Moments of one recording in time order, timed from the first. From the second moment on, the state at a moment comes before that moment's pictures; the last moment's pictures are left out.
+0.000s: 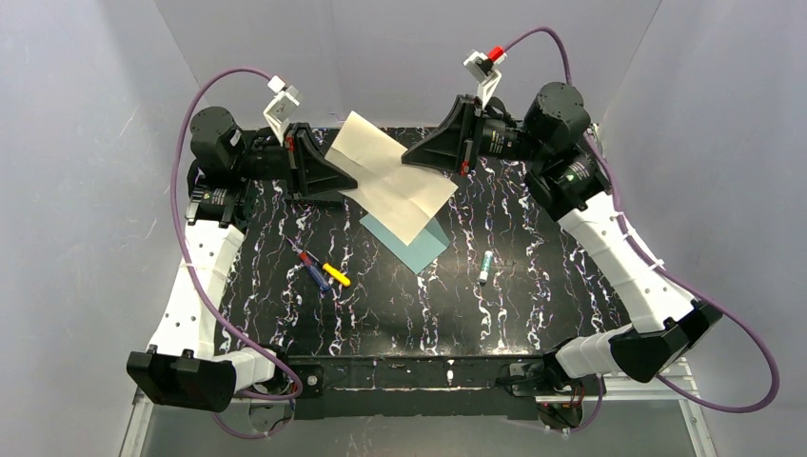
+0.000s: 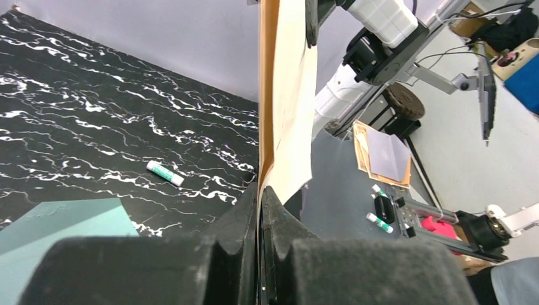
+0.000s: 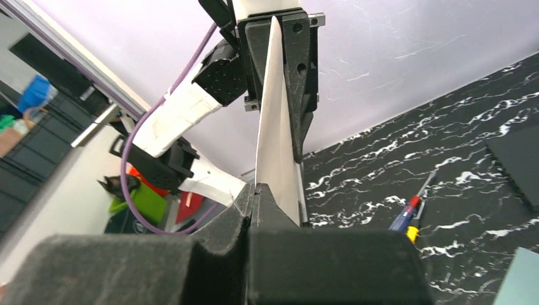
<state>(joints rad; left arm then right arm) -0.13 1.20 1.38 -0.09 1.43 -0.53 0.60 1.37 1.65 -0.09 -0.91 0.69</state>
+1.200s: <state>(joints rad) -0.12 1.12 1.10 0.71 0.73 -1.38 0.61 1.30 1.44 0.39 -0.44 1.04</state>
